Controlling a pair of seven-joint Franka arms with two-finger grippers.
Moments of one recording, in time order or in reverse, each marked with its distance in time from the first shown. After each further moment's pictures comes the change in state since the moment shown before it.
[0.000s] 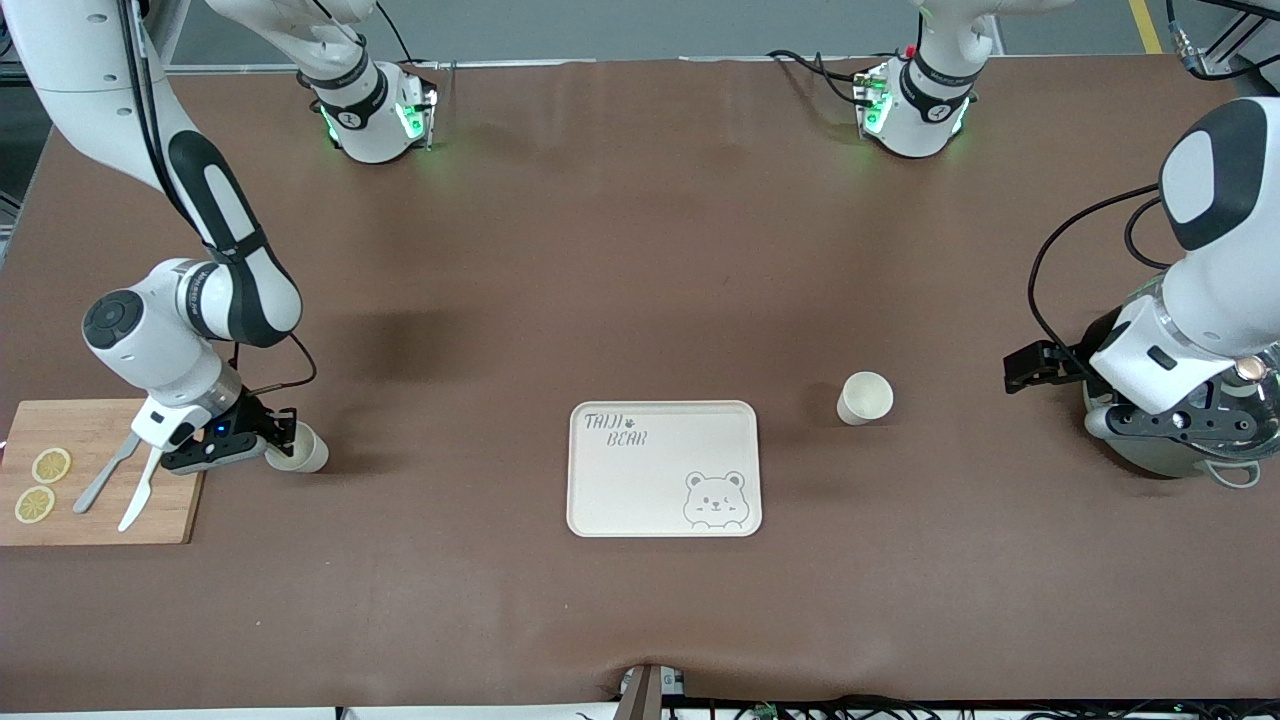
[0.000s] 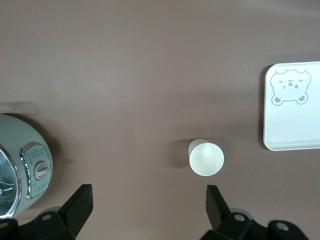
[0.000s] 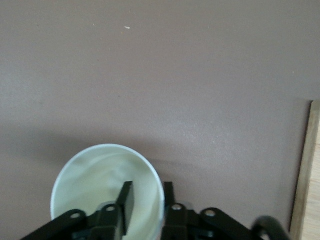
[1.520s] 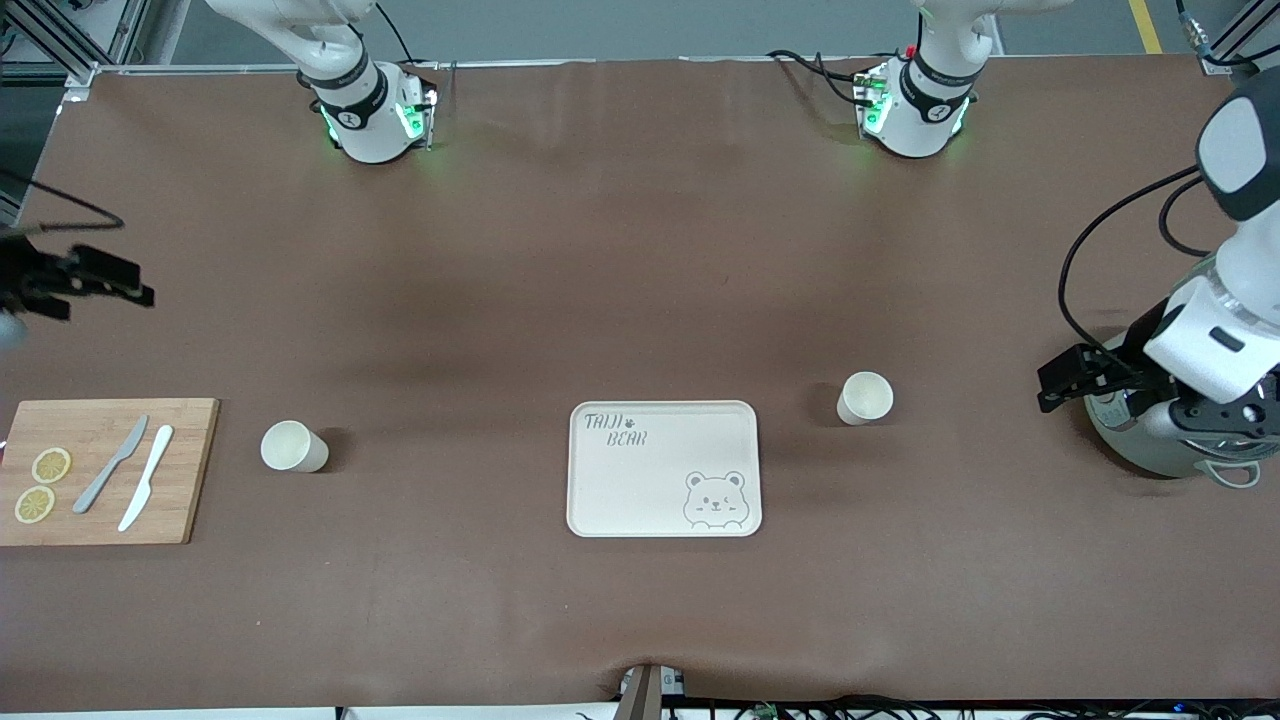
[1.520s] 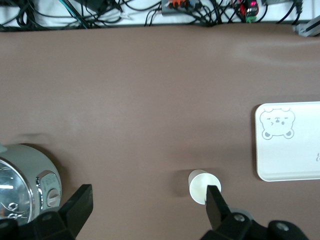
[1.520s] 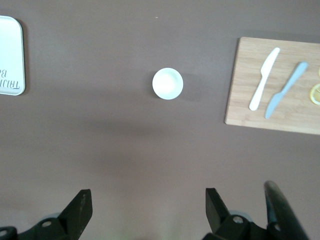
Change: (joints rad) left arm 0.013 -0.043 0.001 0.040 0.001 0.091 0.003; right arm 0.000 -0.354 -0.007 0.641 -0.092 -1.328 0.271
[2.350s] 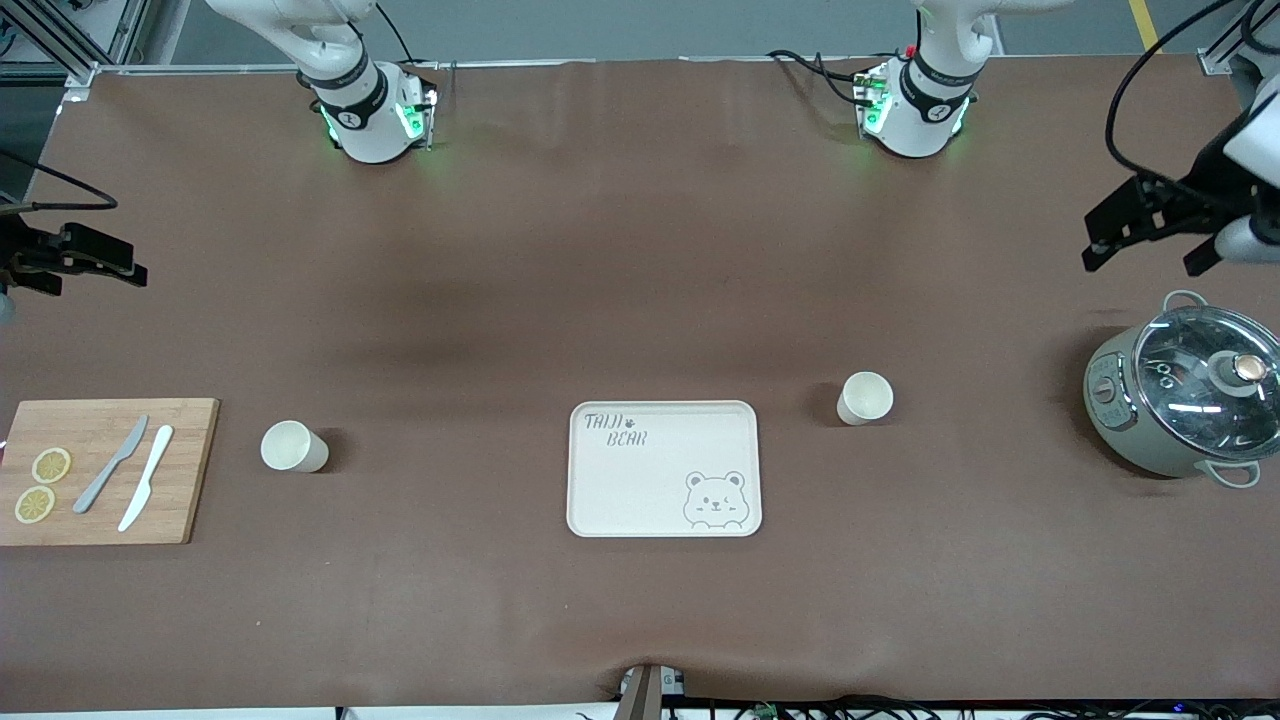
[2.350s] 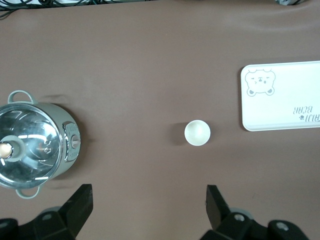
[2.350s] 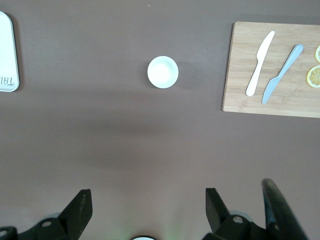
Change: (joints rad) left arm -0.009 -0.229 -0.007 0.005 0.000 -0.300 0.000; right arm -0.003 -0.008 -0.002 -0.030 -0.009 -0.011 0.025
